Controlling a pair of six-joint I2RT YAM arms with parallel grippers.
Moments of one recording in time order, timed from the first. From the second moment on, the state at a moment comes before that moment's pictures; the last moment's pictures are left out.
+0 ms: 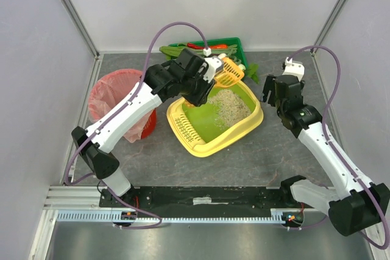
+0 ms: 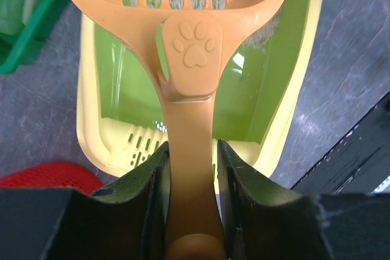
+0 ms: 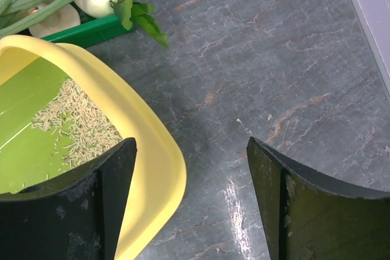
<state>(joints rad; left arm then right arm) -0.80 1.65 1.87 -1.03 0.03 0.02 0.35 1.07 0.98 -0.42 0.48 0.32</state>
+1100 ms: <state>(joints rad) -0.77 1.54 1.57 -1.01 0.08 -0.02 0.31 1.25 1.01 -0.54 0.13 0.26</state>
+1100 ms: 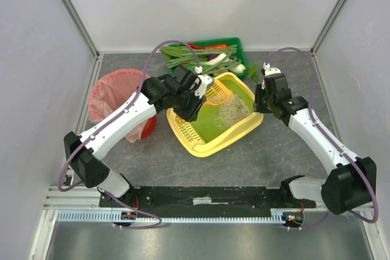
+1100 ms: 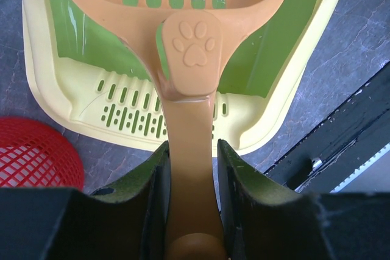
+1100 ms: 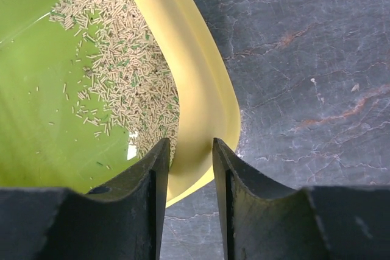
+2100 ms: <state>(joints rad) -0.77 1.54 1.56 -1.01 0.06 -0.03 0.31 1.54 1.21 -0.42 0.12 0.02</state>
